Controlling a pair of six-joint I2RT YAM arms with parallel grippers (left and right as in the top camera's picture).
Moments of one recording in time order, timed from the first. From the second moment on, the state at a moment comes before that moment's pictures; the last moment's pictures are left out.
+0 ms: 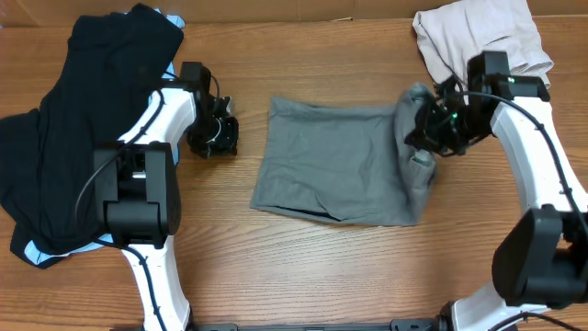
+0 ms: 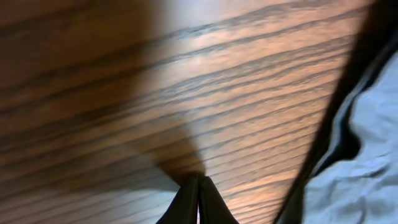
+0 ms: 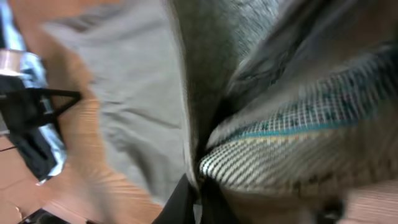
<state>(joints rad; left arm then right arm) -0.07 2.19 1.59 -0.93 0.32 -0.08 -0.05 1.77 1.53 -1.16 -0.50 0.23</state>
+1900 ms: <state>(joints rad) -0.13 2.19 1.60 -0.92 0.32 -0.08 0.63 2.02 1.62 -0.66 -0.30 0.79</state>
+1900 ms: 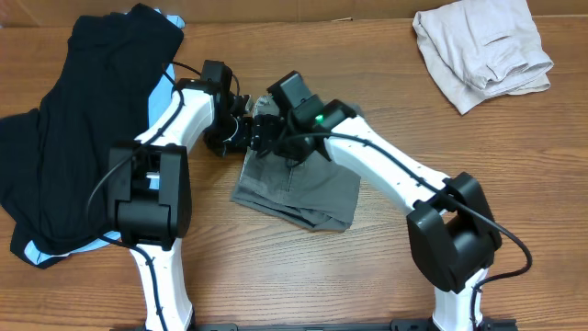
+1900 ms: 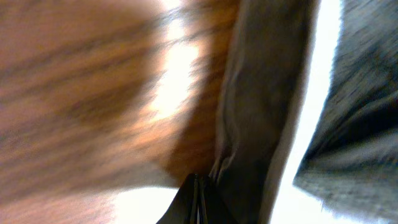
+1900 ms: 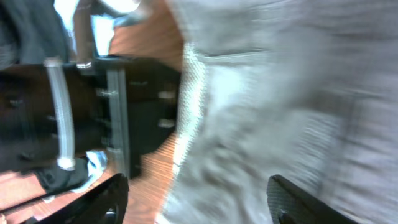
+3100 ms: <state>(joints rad) 0.13 2.21 1.98 -1.20 0.33 -0.08 0.46 1.93 1.23 -0.91 -0.28 0.53</state>
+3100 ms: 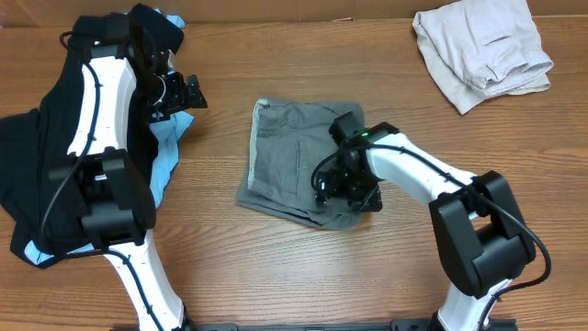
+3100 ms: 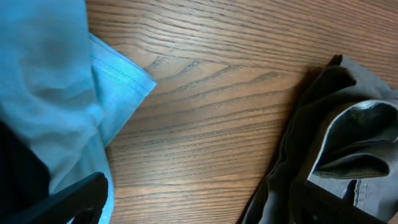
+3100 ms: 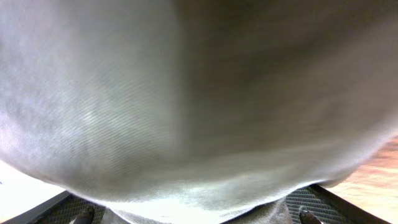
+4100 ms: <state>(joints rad) 0.06 2.21 1.98 -1.13 0.31 -0.08 0.12 1.89 1.43 -0.95 -0.22 0.34</state>
